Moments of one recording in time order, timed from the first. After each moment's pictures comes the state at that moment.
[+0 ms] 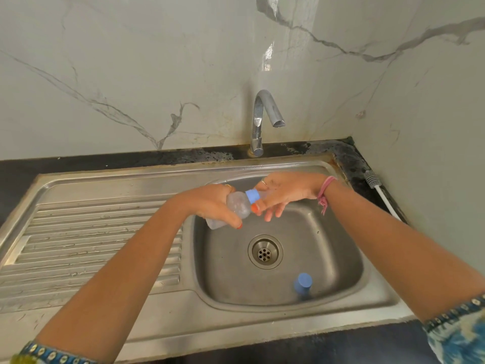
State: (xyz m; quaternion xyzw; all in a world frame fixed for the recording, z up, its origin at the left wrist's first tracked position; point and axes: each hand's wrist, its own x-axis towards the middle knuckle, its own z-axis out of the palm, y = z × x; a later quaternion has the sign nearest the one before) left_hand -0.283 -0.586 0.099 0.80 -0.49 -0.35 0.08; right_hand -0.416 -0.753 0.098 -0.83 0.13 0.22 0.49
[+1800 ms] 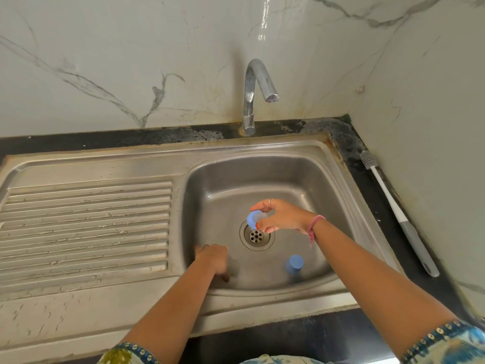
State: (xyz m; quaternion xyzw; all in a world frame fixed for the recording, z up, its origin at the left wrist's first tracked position) left_hand -0.345 -0.562 -0.102 0.81 -0.42 -0.37 -0.18; right_hand -0.461 -0.732 -0.019 -0.71 0.32 0.13 0.61
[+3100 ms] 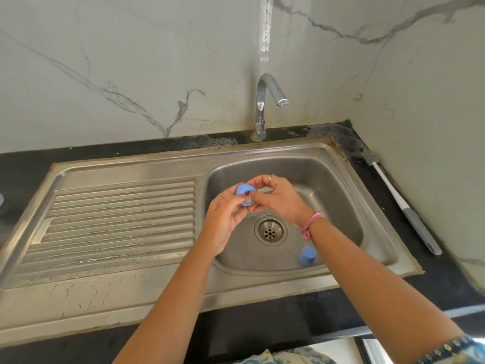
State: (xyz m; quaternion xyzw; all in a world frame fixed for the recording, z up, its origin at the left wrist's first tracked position) left_hand -0.358 -0.520 0.037 0.55 -0.19 -0.43 0.69; right_hand -0.446 -0.653 0.042 -0.70 0.24 -0.15 0.65
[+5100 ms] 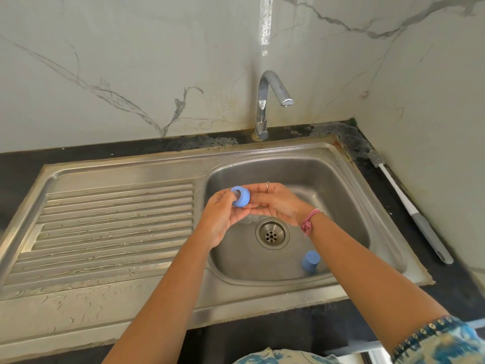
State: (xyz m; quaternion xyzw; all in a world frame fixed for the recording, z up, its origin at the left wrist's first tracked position) left_hand -0.326 -0.546 0.026 0.61 -0.13 -0.45 0.65; right_hand -0.424 -0.682 0.017 -0.57 0.22 -0.01 0.79
